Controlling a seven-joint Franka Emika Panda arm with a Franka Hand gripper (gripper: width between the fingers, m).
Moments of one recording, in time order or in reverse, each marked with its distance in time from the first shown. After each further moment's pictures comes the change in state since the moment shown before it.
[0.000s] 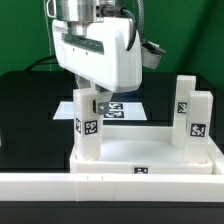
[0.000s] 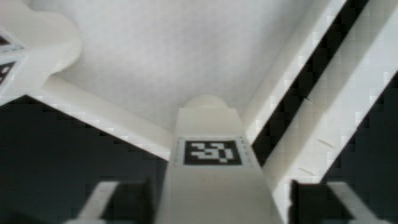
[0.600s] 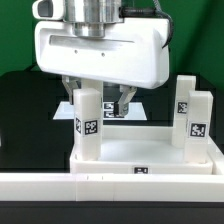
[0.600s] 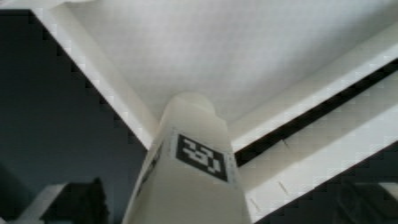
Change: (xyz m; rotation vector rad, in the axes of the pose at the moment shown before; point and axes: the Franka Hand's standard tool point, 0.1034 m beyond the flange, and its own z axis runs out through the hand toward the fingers) arm -0.003 -0.004 0.001 -0.006 0.015 -0.525
